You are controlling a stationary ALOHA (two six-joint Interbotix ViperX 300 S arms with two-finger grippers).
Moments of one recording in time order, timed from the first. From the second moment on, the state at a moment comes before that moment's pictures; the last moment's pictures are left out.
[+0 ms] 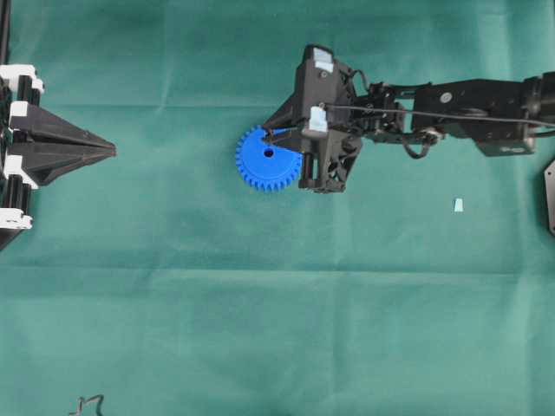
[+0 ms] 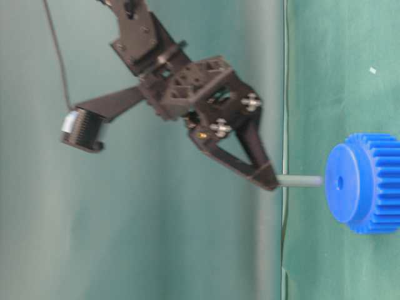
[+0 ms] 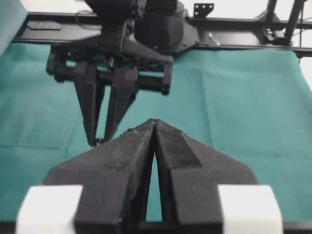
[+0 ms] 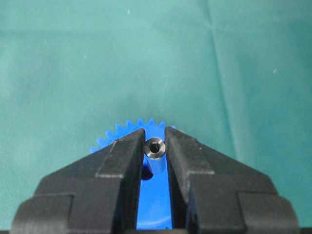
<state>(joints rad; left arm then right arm) 0.00 -0.98 1.17 0.01 -0.18 -0.03 -0.15 0.10 0.54 0.06 -0.02 0.05</state>
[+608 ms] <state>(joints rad) 0.00 -0.98 1.17 0.01 -0.18 -0.03 -0.15 0.14 0.54 0.08 -0.07 0.05</state>
